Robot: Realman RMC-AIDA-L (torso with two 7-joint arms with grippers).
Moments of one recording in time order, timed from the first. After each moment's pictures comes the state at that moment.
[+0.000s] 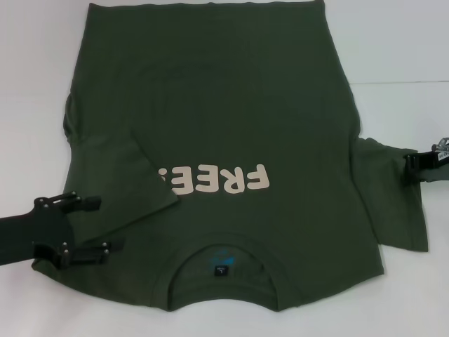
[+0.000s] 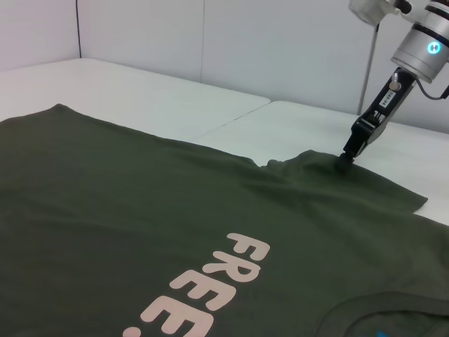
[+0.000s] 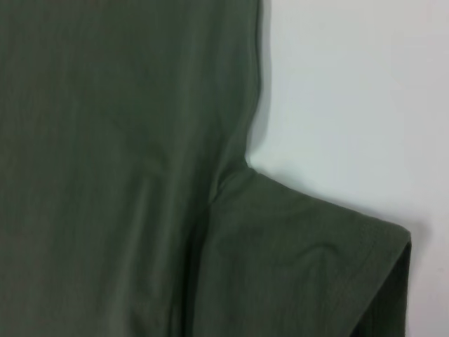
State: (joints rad) left arm -0.45 -2.14 0.40 0.89 2.28 1.65 -1.24; right arm 0.81 1.96 -0.81 -0.64 -2.80 -1.12 2.80
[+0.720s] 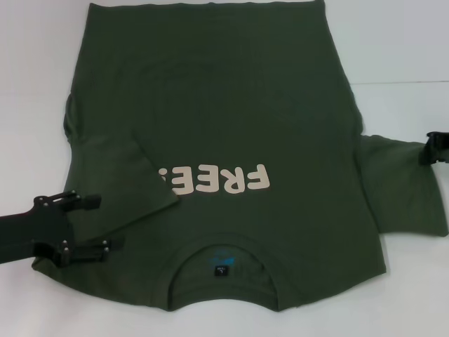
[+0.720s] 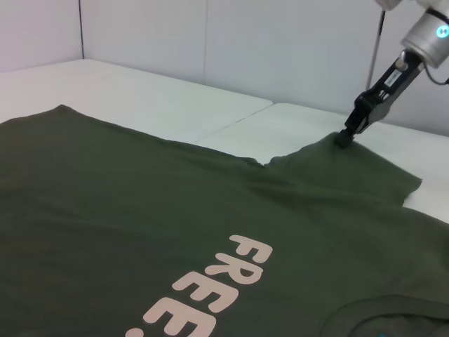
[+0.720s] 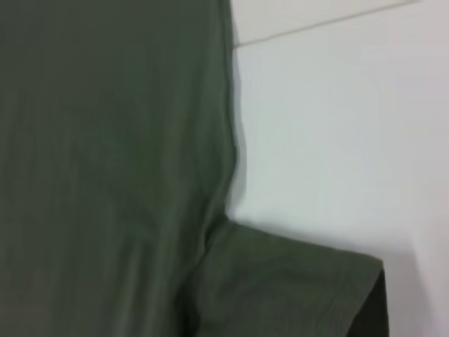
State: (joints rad) left arm -0.45 -2.14 0.40 0.89 2.28 1.65 -1.25; right arm 0.74 1.95 -0.77 -0.77 -2.72 -1.15 2.78
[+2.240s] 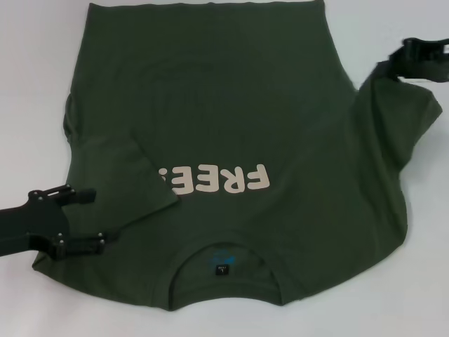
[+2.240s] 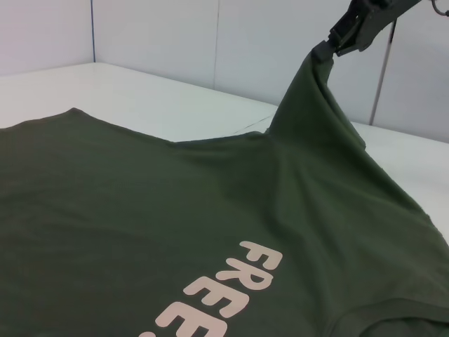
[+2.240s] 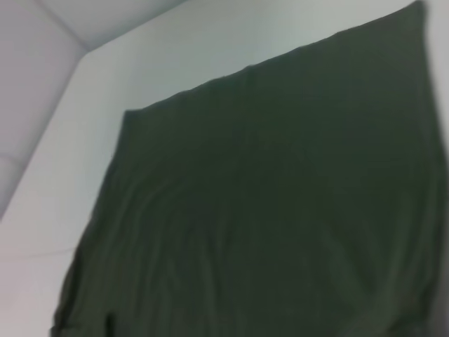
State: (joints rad) left arm -0.46 -2.13 0.40 0.89 2.27 1.65 -1.28; right arm 0.82 1.92 -0.65 -0.90 -2.42 -1.37 2.67
